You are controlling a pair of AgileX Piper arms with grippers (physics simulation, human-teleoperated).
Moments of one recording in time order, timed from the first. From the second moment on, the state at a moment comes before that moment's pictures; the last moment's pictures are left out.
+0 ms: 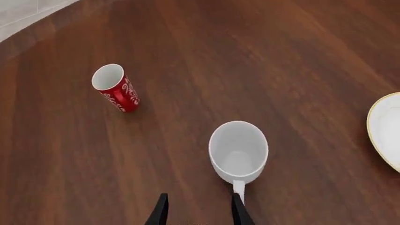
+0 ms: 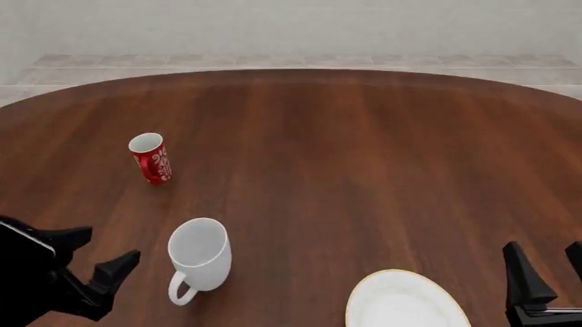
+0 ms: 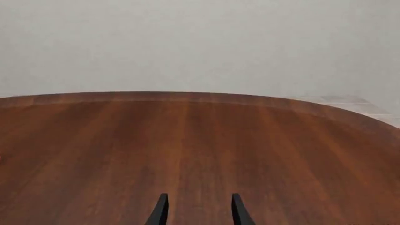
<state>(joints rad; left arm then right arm) -0.31 0.52 -0.41 0.50 0.16 0.00 0.02 0.00 -0.02 0.00</state>
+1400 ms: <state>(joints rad) -0.47 0.97 -0.23 0.11 -0.06 0.00 0.03 0.00 -0.02 0.00</state>
